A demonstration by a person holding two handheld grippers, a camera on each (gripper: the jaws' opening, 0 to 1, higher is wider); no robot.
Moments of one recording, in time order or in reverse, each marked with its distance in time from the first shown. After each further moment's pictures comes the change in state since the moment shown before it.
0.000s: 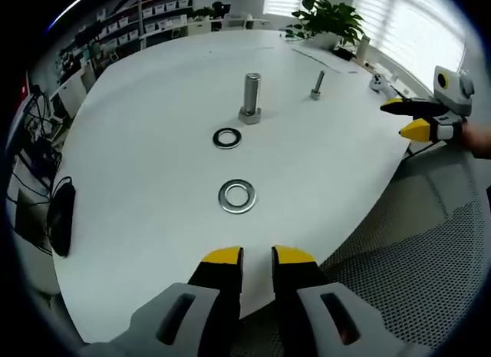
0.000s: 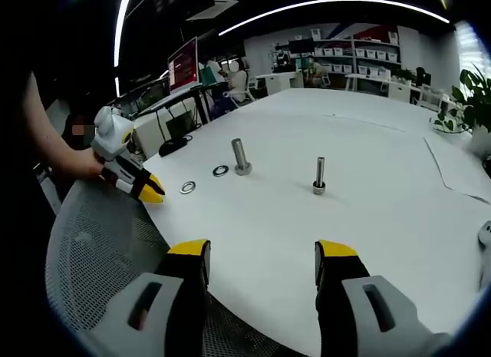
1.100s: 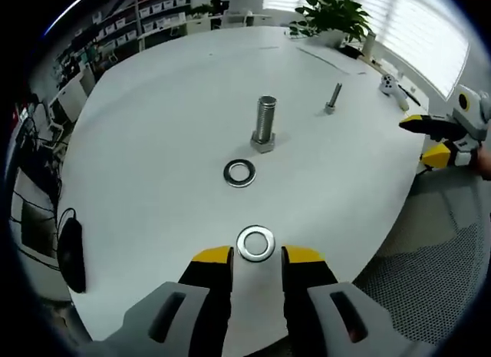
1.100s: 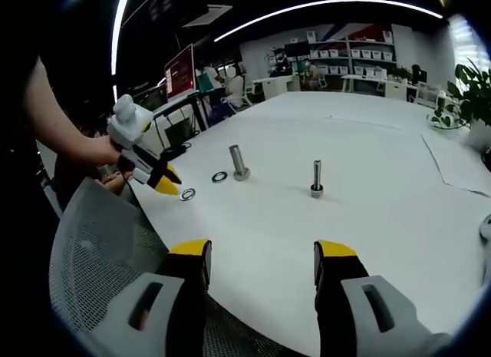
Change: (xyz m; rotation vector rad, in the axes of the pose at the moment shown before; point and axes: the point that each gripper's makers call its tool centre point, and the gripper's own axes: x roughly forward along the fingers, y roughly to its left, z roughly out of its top) left arm 0.020 0.018 0.046 0.036 0.065 0.017; right arm -0.001 -0.002 0.003 0.034 -0.021 0.000
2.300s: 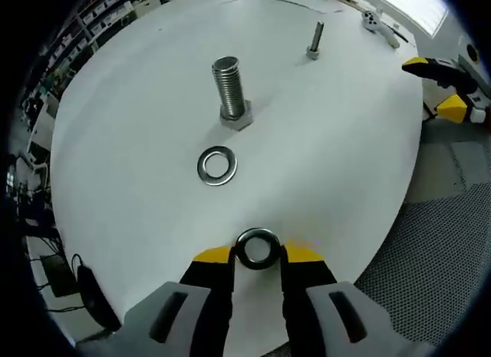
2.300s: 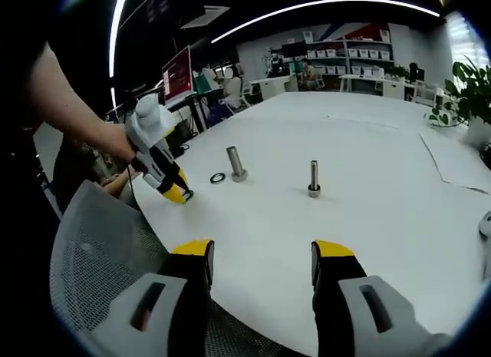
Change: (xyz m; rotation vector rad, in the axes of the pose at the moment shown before) left arm 0.019 -0.001 -0.005 0.231 0.286 -0.016; right arm -0.001 -0.001 0.001 0.011 -0.007 -0.008
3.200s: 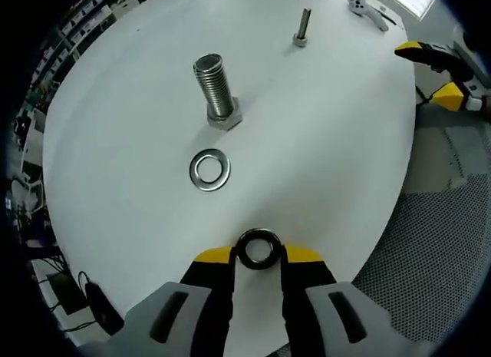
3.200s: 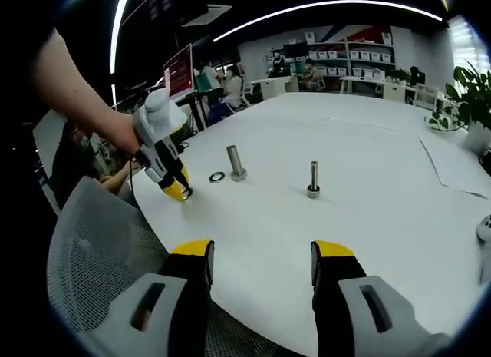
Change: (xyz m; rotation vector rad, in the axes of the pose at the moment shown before) left arm 0.001 0.002 0.001 0.115 0.025 -0.034; right arm 0.000 -0.001 0.000 -0.020 0.005 -0.005
